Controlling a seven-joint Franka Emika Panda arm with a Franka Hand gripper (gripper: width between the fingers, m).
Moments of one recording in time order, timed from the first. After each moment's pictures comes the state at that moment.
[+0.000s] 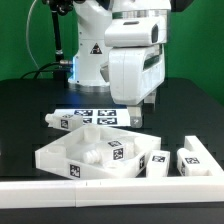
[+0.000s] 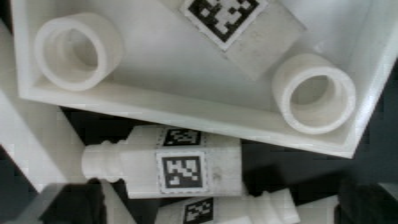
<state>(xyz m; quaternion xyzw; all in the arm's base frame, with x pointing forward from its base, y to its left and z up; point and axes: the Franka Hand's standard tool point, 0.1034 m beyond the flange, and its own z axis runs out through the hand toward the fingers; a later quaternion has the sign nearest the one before) 0.572 0.048 0.085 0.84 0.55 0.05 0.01</state>
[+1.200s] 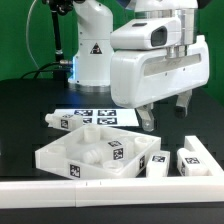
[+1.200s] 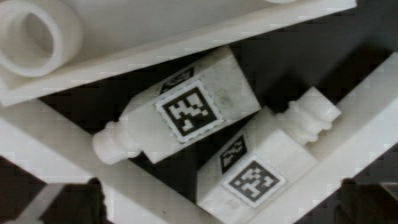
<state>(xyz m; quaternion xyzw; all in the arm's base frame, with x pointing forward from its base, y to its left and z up) 0.598 0.079 0.087 0.94 0.34 0.04 -0.01</state>
